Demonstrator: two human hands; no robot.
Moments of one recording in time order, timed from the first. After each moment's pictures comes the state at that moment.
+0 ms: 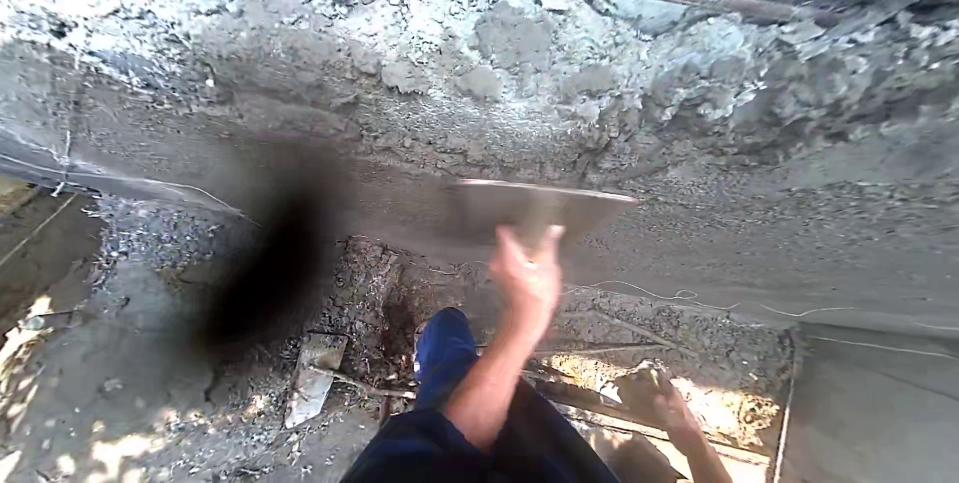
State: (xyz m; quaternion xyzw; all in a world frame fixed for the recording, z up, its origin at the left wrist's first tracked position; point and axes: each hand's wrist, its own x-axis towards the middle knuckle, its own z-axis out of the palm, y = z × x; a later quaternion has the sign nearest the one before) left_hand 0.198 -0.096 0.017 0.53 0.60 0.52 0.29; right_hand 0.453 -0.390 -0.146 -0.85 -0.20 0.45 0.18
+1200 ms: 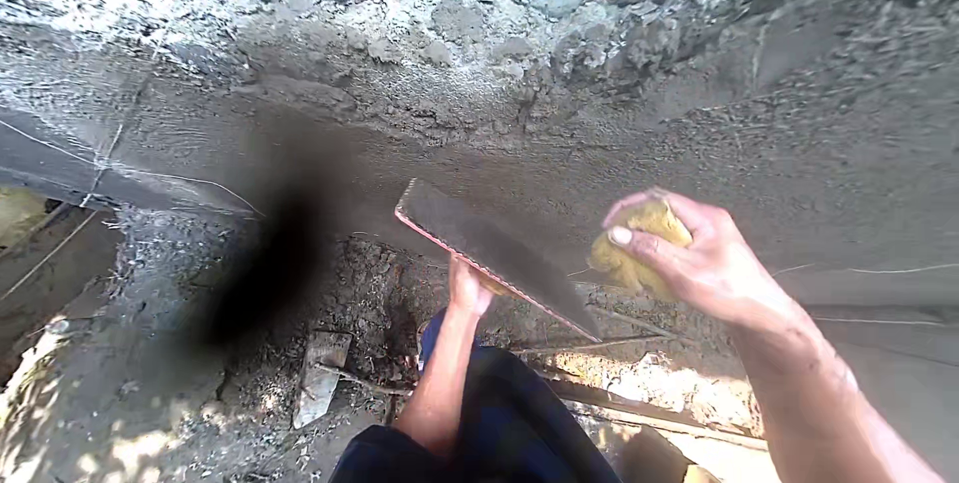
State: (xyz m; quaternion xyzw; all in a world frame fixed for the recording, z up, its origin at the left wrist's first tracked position) left_hand 0.122 -0.162 -0.011 0.16 0.30 0.57 0.74; right_hand 0.338 -0.213 0.200 -0.62 -0.62 0.33 0.36
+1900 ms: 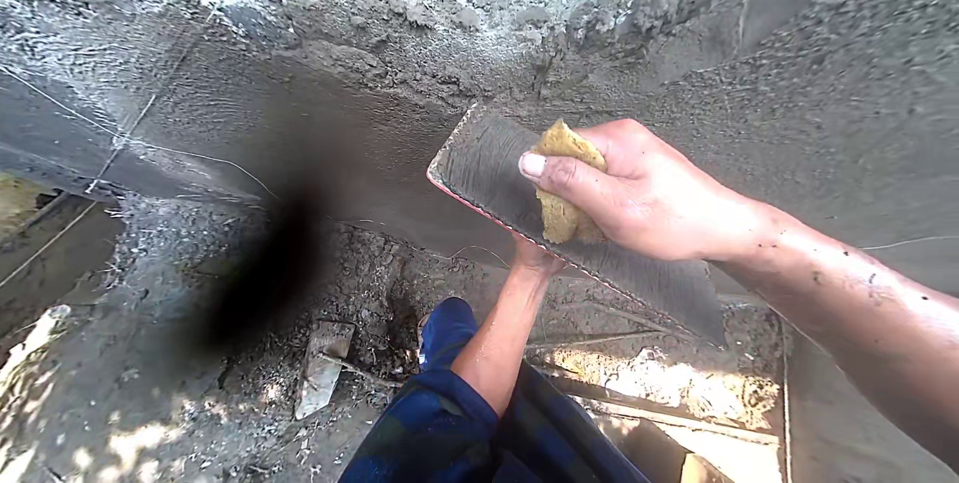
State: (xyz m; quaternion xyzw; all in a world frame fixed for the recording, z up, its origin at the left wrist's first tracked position) left_hand 0.175 -0.190 0.073 0.15 -0.02 0.56 0.82; right_hand 0.230 -0.197 0.275 -0.49 -0.76 0.33 0.27
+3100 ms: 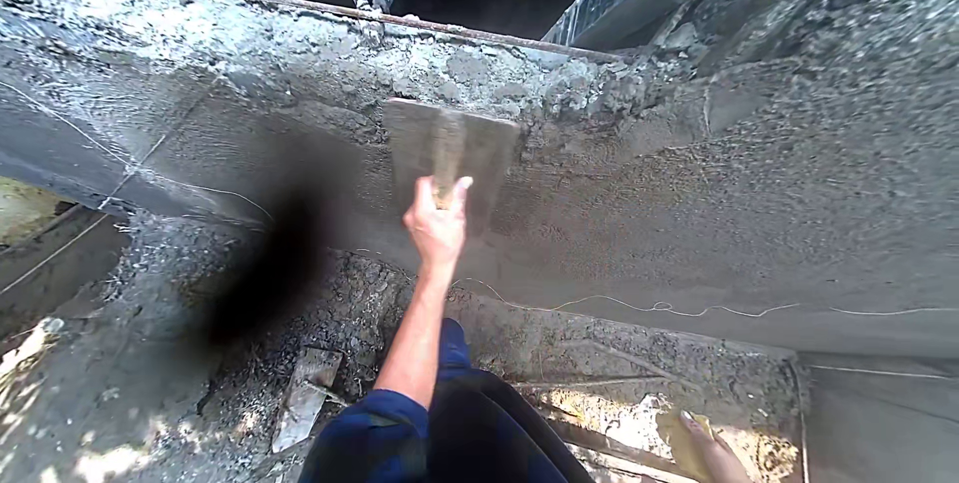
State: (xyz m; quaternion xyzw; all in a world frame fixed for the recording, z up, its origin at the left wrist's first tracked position) left_hand 0.100 -0.070 0.073 0.59 0.59 0.53 0.15; right_hand 0.485 -0.495 -0.088 -0.83 -0.01 0.41 0.37
